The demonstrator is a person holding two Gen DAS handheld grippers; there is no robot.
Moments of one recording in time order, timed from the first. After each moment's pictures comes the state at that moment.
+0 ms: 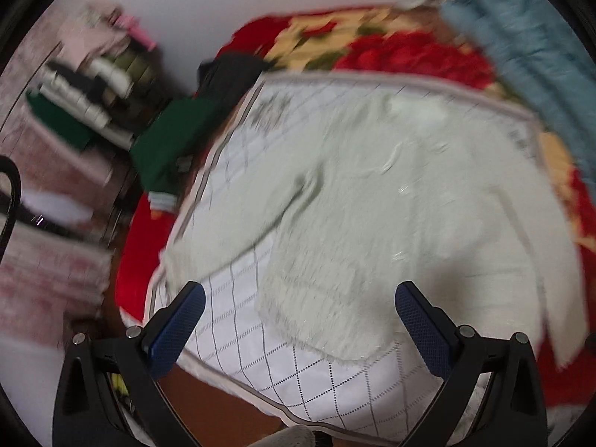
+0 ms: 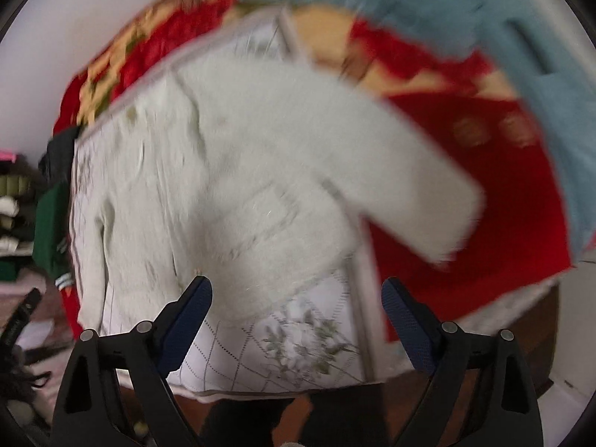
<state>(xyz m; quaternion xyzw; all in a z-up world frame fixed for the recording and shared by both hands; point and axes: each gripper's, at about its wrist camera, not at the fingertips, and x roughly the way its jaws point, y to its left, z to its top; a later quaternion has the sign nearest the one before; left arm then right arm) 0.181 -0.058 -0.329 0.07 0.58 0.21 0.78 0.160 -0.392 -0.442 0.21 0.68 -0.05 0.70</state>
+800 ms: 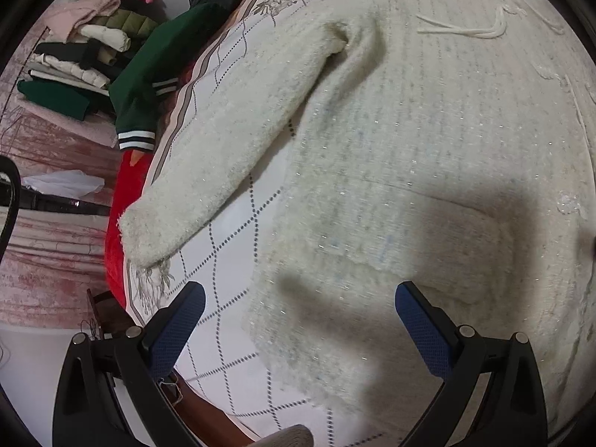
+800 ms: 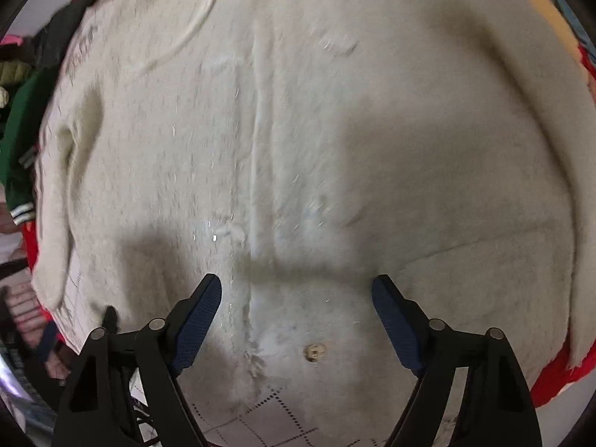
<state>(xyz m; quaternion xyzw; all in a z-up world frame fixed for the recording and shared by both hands) 0.193 0.012 -0.526 0.11 0.65 0.26 0.71 0.263 -0.129 -0.641 0.08 0.76 0.05 0.64</state>
